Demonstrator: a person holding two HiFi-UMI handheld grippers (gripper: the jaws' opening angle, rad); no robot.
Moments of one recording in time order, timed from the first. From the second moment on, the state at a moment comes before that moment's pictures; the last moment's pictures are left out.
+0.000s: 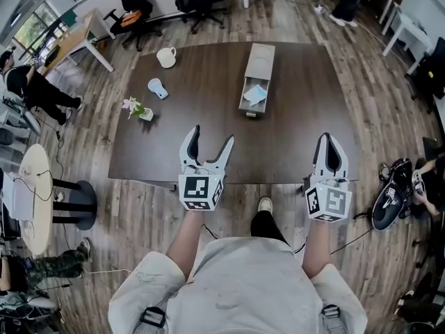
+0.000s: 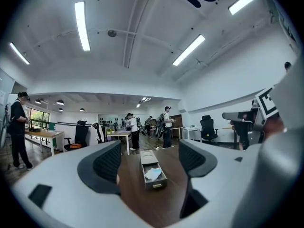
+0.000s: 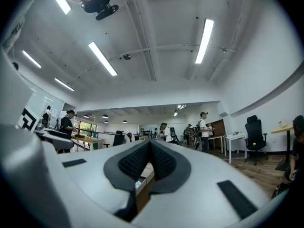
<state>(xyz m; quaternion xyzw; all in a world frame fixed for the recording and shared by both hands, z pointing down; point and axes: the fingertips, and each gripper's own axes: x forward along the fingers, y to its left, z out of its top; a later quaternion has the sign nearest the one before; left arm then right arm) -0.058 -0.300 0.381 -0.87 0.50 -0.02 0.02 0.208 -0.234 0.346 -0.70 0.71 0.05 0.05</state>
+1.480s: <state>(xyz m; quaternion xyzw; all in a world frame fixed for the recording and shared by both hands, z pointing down) 0.046 -0.501 0.393 -0.85 0.52 -0.04 0.03 0.302 -0.452 0.373 -0.66 0.75 0.04 0.06</state>
